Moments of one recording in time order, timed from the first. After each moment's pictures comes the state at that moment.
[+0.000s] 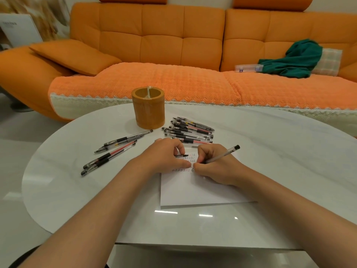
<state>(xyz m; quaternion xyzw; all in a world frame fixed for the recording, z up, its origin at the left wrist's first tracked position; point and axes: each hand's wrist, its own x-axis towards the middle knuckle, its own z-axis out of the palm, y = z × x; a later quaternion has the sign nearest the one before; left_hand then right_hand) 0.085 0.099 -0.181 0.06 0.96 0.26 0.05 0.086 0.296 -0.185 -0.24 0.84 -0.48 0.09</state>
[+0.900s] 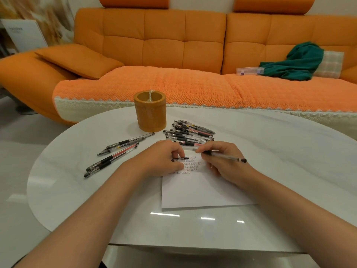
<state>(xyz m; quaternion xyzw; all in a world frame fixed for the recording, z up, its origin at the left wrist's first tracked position) 0.094 0.088 -0.171 0.11 0.96 0.25 0.06 0.087 0.308 -0.179 -0.18 0.79 -0.58 0.06</state>
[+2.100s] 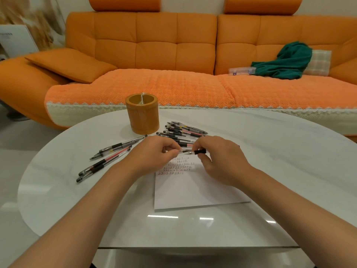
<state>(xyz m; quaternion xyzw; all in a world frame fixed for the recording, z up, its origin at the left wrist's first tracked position) 0.104 0.095 -0.154 0.11 0.93 0.34 -0.02 0.098 0.313 -0.155 -0.26 0.94 -0.18 -0.10</state>
